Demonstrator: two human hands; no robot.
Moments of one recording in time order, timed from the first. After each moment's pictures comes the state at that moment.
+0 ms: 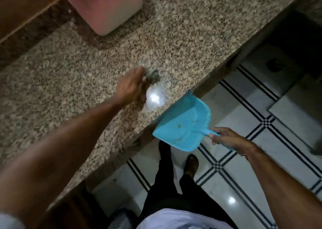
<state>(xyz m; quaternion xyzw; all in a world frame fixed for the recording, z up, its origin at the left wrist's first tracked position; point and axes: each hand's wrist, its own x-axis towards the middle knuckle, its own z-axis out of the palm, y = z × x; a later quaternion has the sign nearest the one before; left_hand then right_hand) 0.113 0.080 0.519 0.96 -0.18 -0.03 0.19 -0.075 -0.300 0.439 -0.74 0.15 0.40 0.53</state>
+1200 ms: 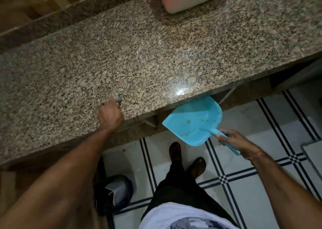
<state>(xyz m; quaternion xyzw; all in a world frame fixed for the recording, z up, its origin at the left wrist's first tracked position) -0.140 0.207 0.522 0.92 0.38 -0.04 0.06 -0.088 -0.241 0.460 -0.76 0.02 0.44 0.48</state>
